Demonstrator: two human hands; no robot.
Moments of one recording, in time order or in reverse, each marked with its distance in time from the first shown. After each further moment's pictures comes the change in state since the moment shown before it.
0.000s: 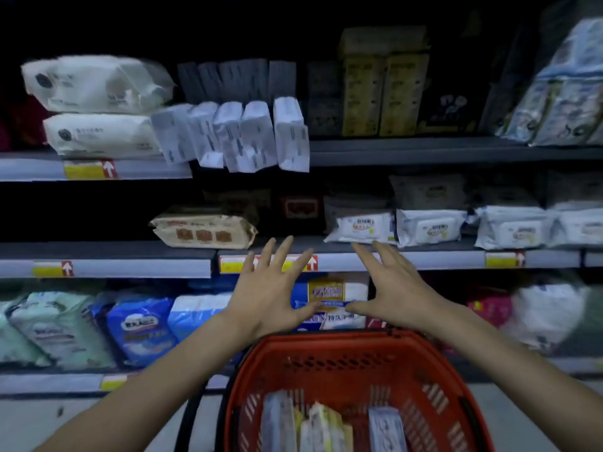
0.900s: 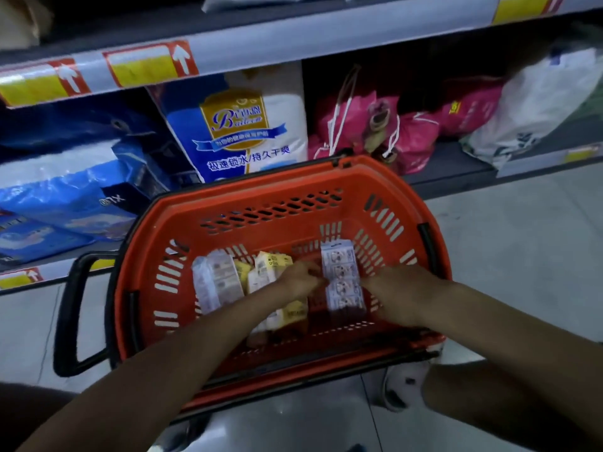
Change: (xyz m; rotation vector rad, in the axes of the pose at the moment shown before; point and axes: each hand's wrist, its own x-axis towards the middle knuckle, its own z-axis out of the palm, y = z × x) left_hand -0.043 0.181 0.322 -0.887 -1.041 -0.430; right_hand -0.099 0.137 0.237 -0.159 -0.856 -0.016
